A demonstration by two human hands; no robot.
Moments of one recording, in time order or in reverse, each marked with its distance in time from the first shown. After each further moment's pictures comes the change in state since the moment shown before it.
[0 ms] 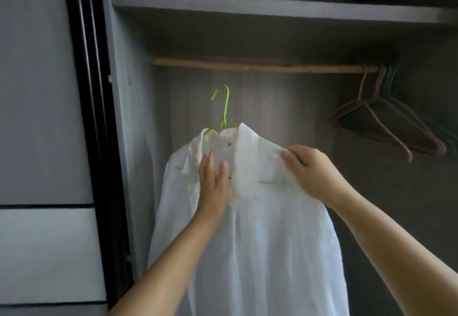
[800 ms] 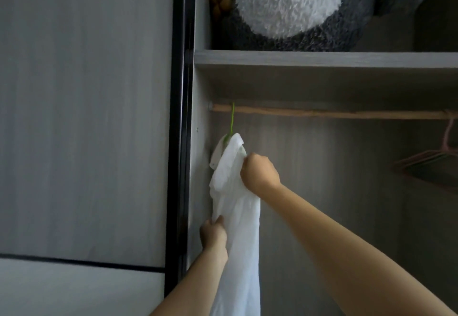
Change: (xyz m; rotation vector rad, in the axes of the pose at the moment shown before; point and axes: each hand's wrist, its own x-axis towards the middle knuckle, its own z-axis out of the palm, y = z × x) left_hand 0.115 -0.063 -0.118 -0.318 0.433 -0.544; right_hand 0.186 -0.159 0.155 -0.062 -0.030 0.044
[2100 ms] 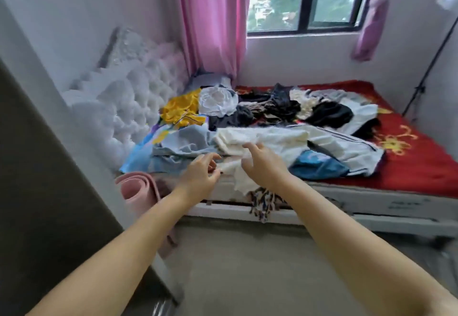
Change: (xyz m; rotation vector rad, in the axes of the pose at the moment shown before) left_hand -0.585 -0.286 0.293 0.592 -1.859 0.803; right_hand -0.605 0.447 -0.343 -0.562 0.183 1.142
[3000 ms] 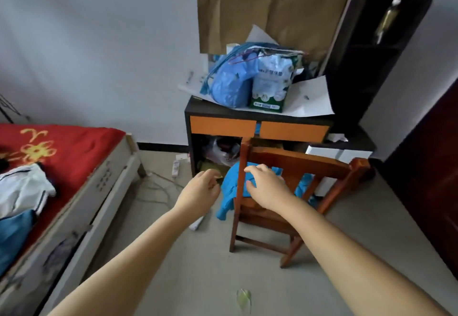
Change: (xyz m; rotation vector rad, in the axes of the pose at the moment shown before) left_hand -0.139 0.333 0.285 -0.326 -1.110 1.238; right_hand -0.443 0.103 -0.080 -0.147 0.459 1.700
